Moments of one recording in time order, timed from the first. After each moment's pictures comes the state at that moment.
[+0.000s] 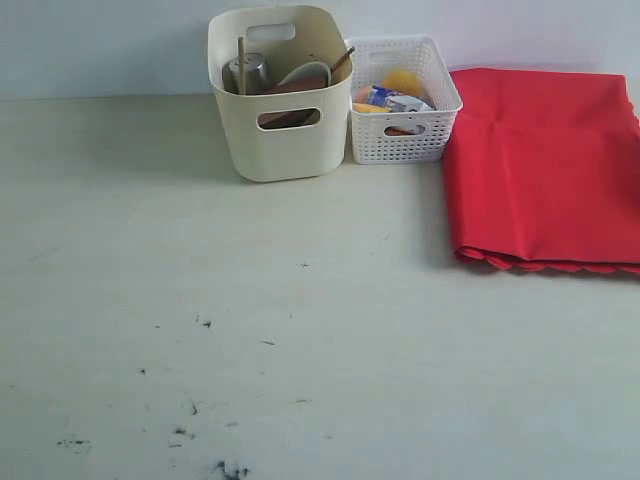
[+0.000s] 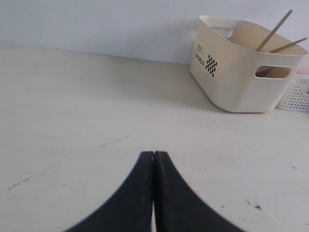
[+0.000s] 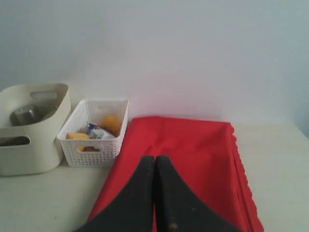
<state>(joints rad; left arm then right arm) -0.09 0.01 0.00 -0.12 0.33 -0.03 0.00 0.25 -0.44 0.11 0.45 -0.08</state>
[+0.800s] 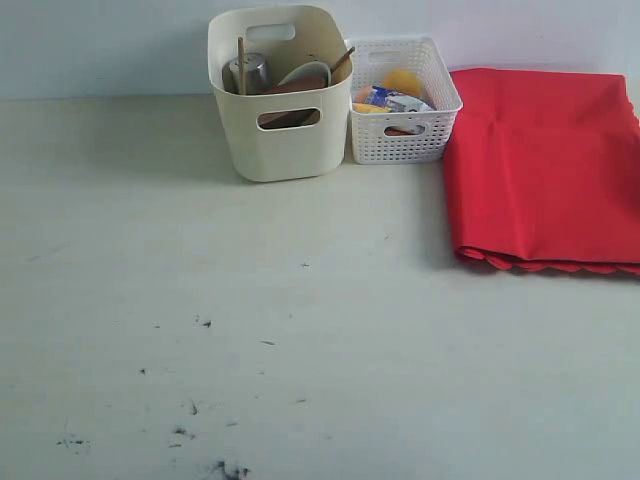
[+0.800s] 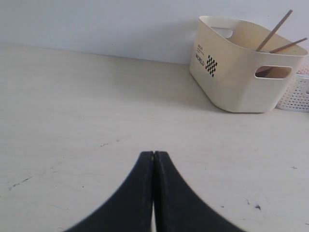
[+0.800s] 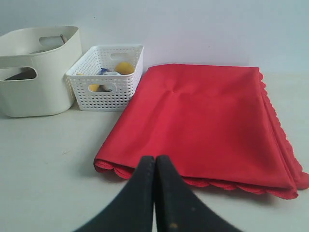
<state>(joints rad) -0.09 0.01 0.00 -0.12 0.33 -0.03 0.08 0.01 0.00 0.10 0.31 -0.05</state>
